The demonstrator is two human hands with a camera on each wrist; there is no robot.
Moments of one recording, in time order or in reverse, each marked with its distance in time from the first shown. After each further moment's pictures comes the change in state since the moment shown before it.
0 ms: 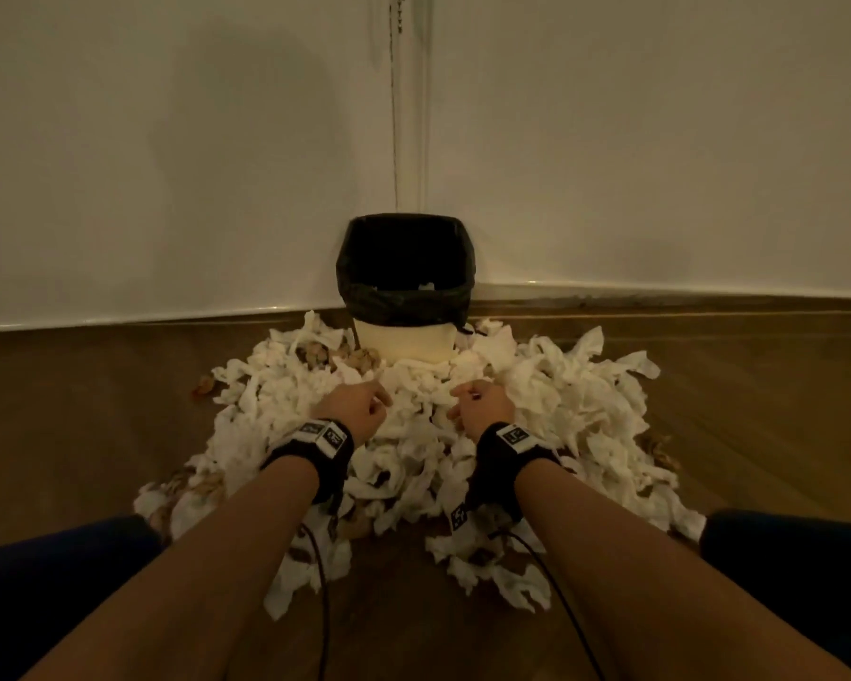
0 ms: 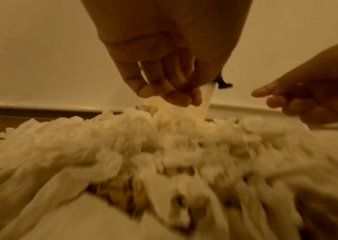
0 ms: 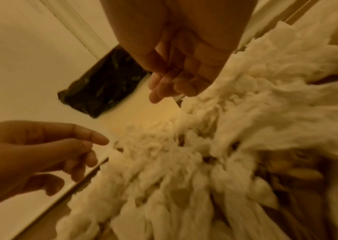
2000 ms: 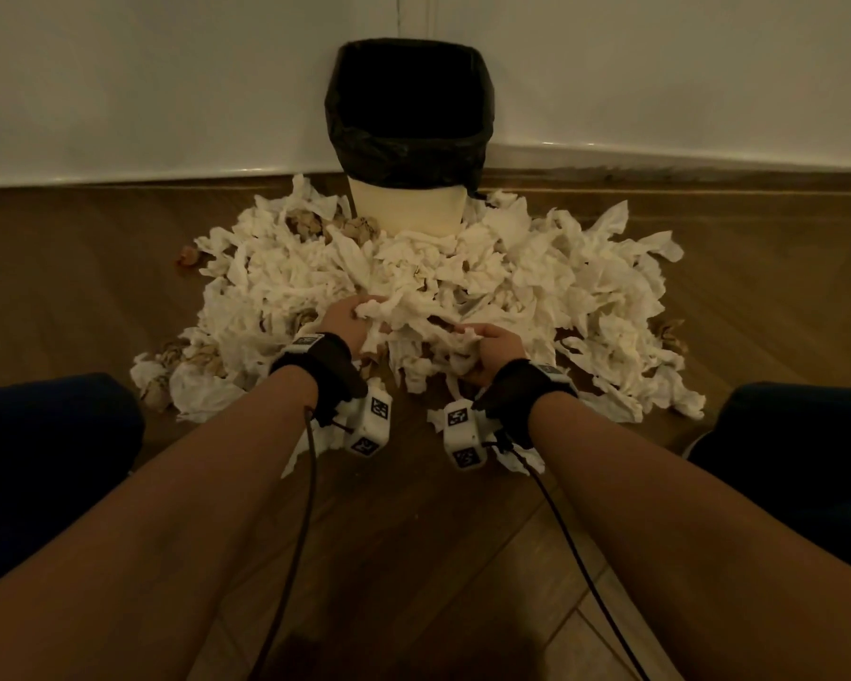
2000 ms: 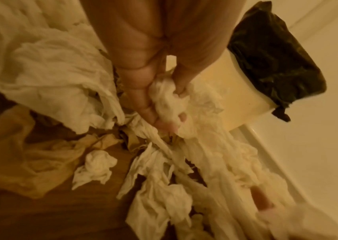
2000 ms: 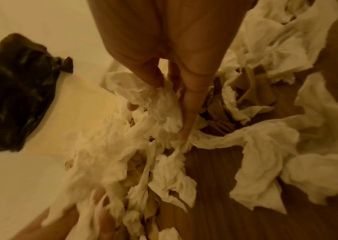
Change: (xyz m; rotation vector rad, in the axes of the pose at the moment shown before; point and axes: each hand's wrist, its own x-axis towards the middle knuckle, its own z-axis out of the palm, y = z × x) left_hand -0.004 -0.034 0.069 -0.775 0.008 -0.230; right_hand -0.033 0.063 0.017 0.501 -0.096 0.370
